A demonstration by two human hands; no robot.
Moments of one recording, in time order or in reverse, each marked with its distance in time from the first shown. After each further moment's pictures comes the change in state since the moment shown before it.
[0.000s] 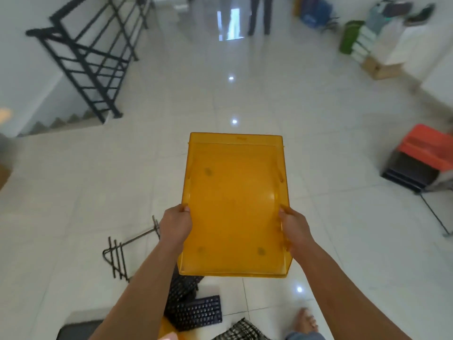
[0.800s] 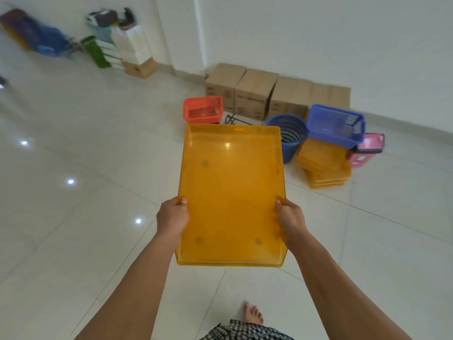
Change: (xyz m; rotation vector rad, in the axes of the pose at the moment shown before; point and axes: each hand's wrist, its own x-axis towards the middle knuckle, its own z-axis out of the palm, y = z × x) left_hand -0.253 0.192 0.456 0.413 -0.681 0.508; right_hand -0.079 0.156 -0.468 0.662 0.757 0.227
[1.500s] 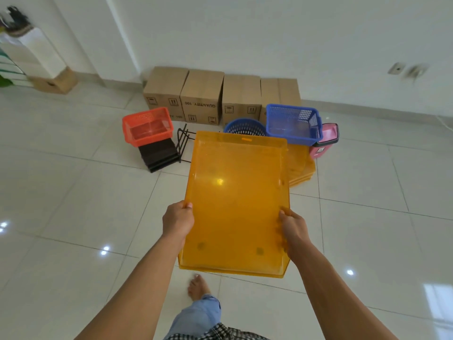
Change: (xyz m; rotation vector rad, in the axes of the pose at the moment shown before) left_hand 0.155 0.137 0.121 0.154 -0.281 0.091; right_hand 0.138 -0.069 -0.023 0.221 0.254 0.118
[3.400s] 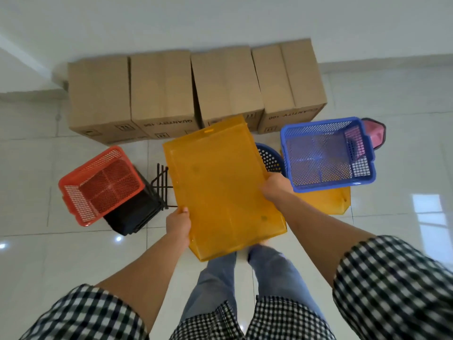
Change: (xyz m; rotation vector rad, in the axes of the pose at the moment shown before) left_hand 0.566 0.288 0.115 -0.119 -0.236 -0.488; right_hand 0.517 -0.390 0.235 -0.780 -0.021 0.038
